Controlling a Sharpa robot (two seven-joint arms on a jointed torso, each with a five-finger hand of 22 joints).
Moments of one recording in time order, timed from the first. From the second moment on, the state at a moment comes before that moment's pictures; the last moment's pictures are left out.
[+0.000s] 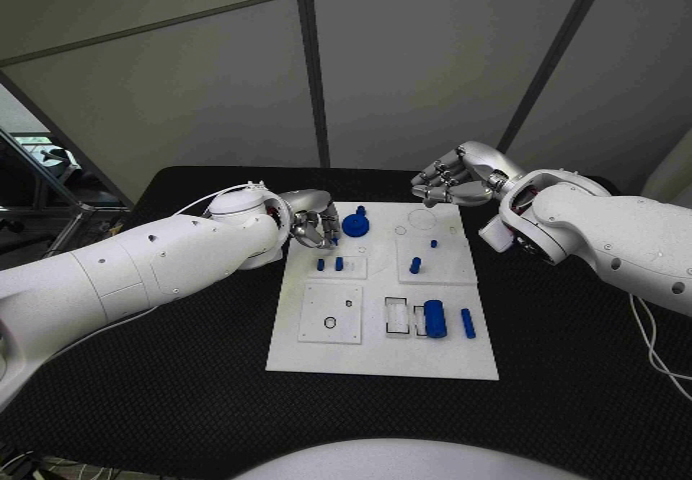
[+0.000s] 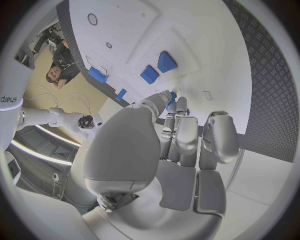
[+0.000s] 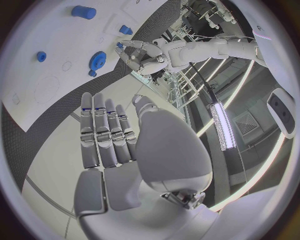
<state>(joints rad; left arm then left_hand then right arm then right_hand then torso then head) 1.16 -0.62 0.05 1.22 -1.42 -0.04 -0.08 1.44 -0.18 0.43 0.08 0.20 1.03 0.13 0.22 0.15 1.11 0.06 0.35 0.10 1.45 -0.01 1.28 0.96 0.10 1.45 0.09 1.25 1.31 1.22 -0.75 0.06 1.36 -0.89 -0.23 0.12 1.43 -0.09 0.12 0.24 0.44 0.98 0.21 0.07 0.09 1.16 0.15 0.07 0.07 1.22 0.10 0.07 0.13 0.18 0.99 0.21 0.32 0.24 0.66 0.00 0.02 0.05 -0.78</state>
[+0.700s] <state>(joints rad) 1.16 -0.61 0.05 1.20 -1.42 -0.02 -0.08 1.44 -0.18 0.43 0.08 0.20 1.03 0.13 0.22 0.15 1.11 0.07 0.35 0.10 1.45 -0.01 1.28 0.96 0.10 1.45 0.09 1.25 1.31 1.22 -0.75 0.06 1.36 -0.89 -0.22 0.12 1.43 -0.09 0.12 0.24 0.44 0.98 0.21 0.07 0.09 1.16 0.15 0.07 0.07 1.22 0.10 0.07 0.13 0.18 0.99 0.21 0.32 0.24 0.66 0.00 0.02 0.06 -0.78</state>
